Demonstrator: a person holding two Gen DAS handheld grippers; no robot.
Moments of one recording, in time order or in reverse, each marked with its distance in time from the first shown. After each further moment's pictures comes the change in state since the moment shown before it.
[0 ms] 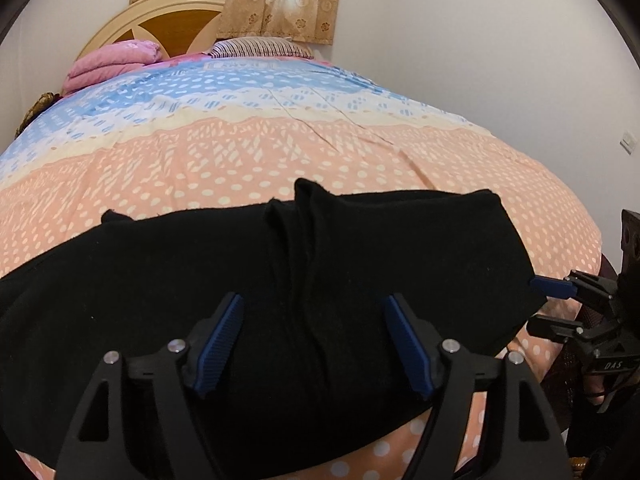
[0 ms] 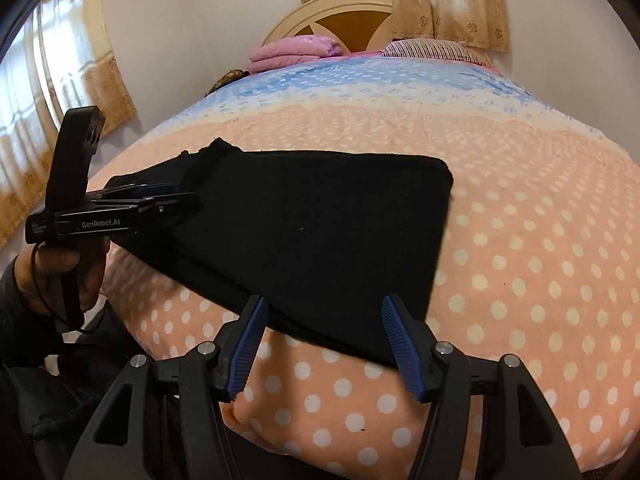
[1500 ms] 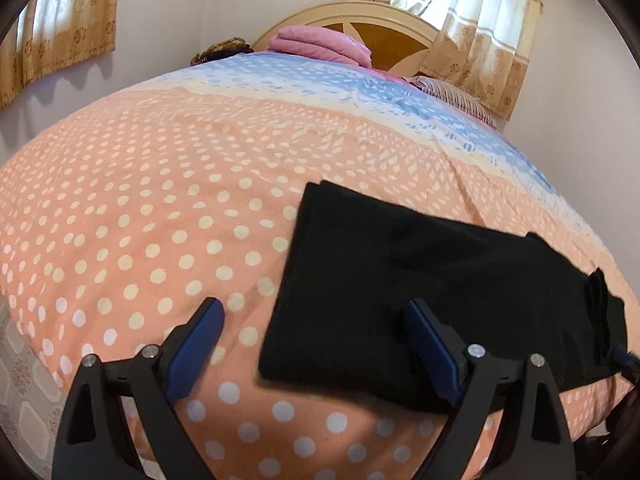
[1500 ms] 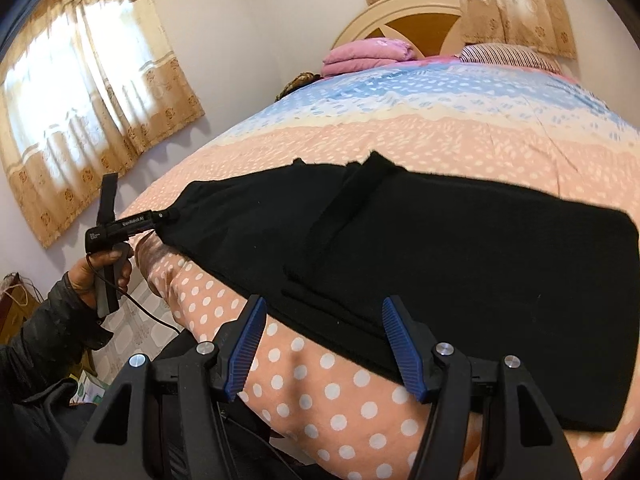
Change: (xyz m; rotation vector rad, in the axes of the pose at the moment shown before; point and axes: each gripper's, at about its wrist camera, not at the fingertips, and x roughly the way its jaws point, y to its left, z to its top) left arm -0.123 0.264 -0.095 -0.462 -0.123 0.370; right arm 0.049 0.104 0.034 -0.041 -0.027 0.262
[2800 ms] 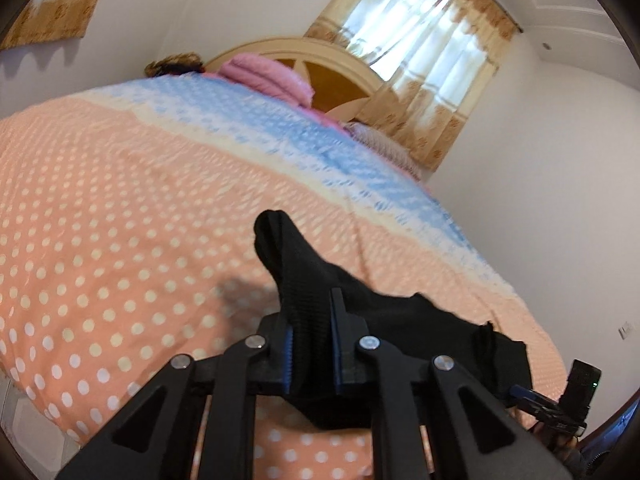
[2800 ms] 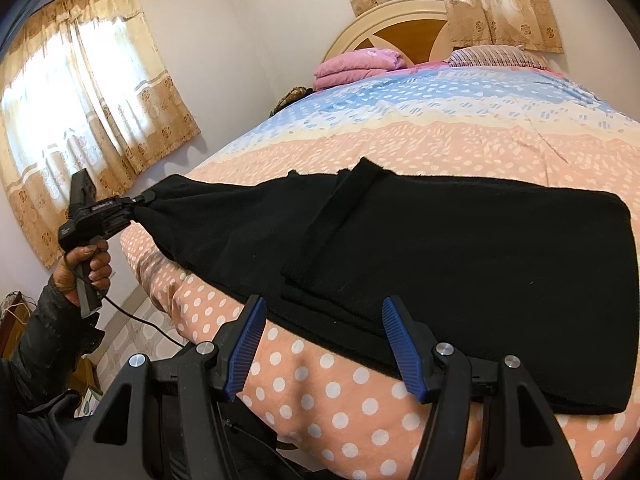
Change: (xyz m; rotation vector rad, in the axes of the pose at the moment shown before) left arm -0.056 -0.013 0.029 -0.079 -0.125 -0.342; right arm -0.012 -0.009 -0.009 0.046 -0.063 0.007
